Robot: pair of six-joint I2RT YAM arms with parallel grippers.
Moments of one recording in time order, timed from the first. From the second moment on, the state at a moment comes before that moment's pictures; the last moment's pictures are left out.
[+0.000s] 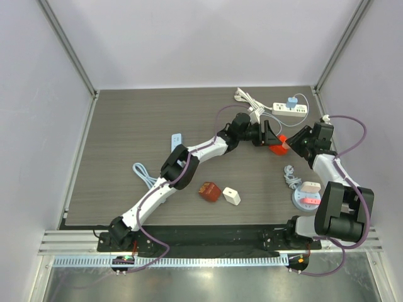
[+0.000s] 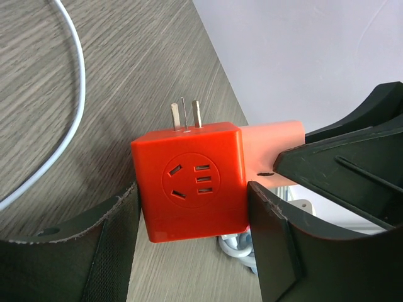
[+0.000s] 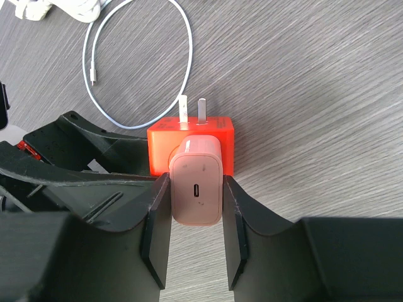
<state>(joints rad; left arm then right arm) -0.83 2.83 2.37 0.27 0.60 -0.95 -0.24 1.34 0.74 -0.07 -0.16 0.56</state>
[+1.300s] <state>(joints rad) -0.90 2.75 2.47 -0.10 0.40 -0.68 -0.31 1.19 0.73 -0.26 -0.17 0.58</state>
